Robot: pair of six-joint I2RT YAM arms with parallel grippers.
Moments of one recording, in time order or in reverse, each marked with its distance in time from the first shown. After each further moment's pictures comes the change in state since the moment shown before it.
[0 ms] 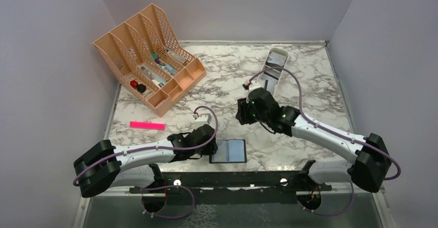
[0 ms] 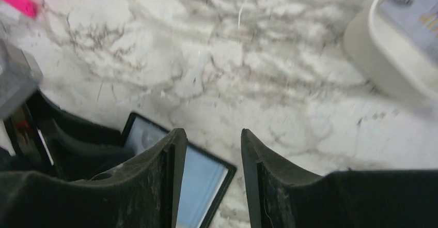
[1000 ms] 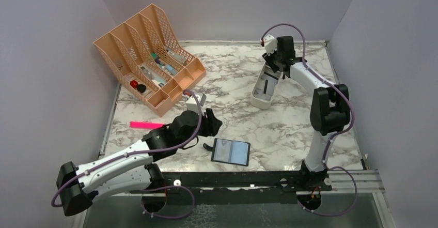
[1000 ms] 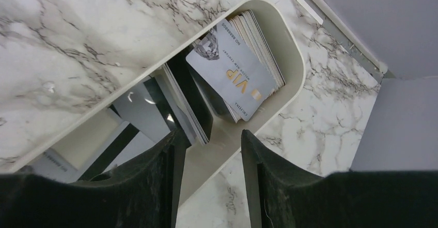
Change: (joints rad) left arm 0.041 -0.269 0.179 -0.014 -0.053 0.236; right arm -0.631 0.687 0.673 0.079 -0.054 -0.966
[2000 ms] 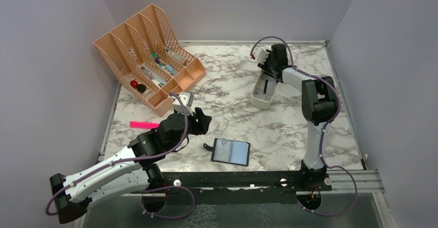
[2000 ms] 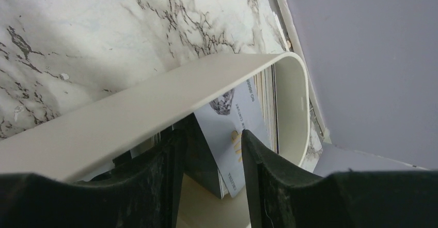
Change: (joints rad) left arm 0.000 -0.190 0.018 -0.092 -0.165 0.133; right arm -0.016 0.209 -0.033 0.308 -0.031 -0.456
